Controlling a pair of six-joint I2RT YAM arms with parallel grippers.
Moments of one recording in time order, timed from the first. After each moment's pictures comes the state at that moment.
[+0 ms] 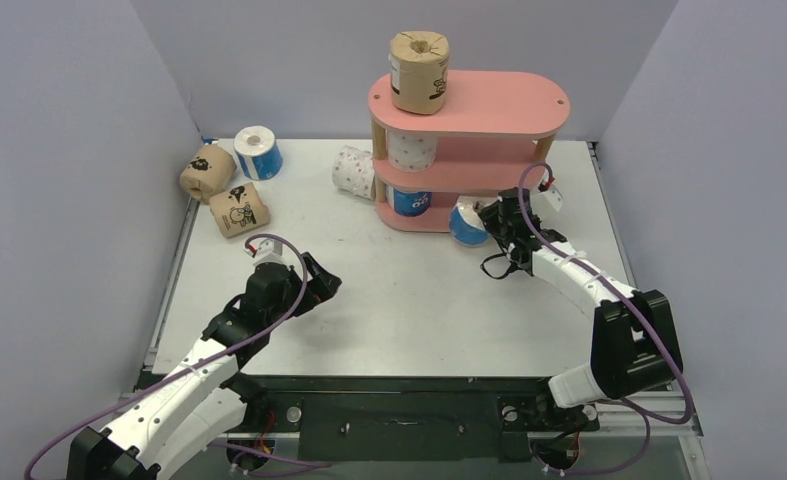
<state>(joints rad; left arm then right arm) -0.51 0.76 0.46 -0.28 -0.13 -0.90 0.29 1.43 0.89 -0.11 0.34 1.03</state>
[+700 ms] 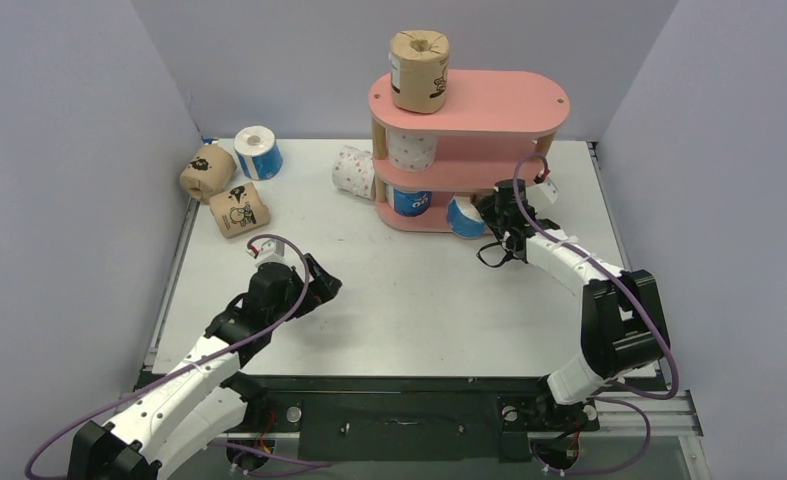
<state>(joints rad) -0.51 0.78 0.45 -0.28 -0.13 -0.91 0.27 1.56 0.97 -0.07 0.32 1.04</state>
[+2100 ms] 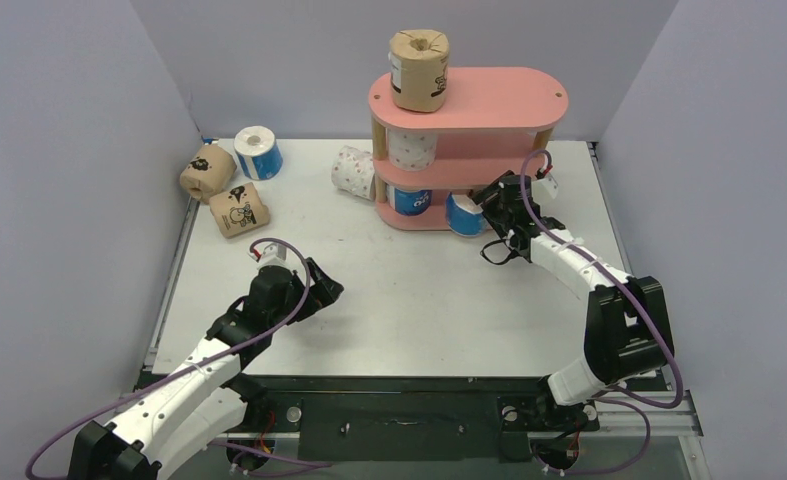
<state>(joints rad) -0.51 0.78 0.42 -0.27 -0.09 -0.91 0.26 1.53 1.00 -0.08 0.24 1.04</state>
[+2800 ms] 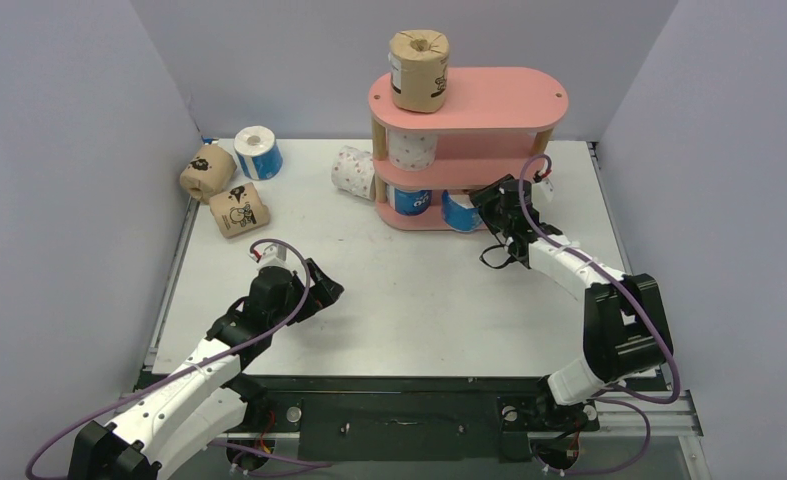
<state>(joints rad) -0.51 0.78 0.41 -0.26 -0.09 -0.91 0.26 1.53 0.93 0.08 0.17 1.09</state>
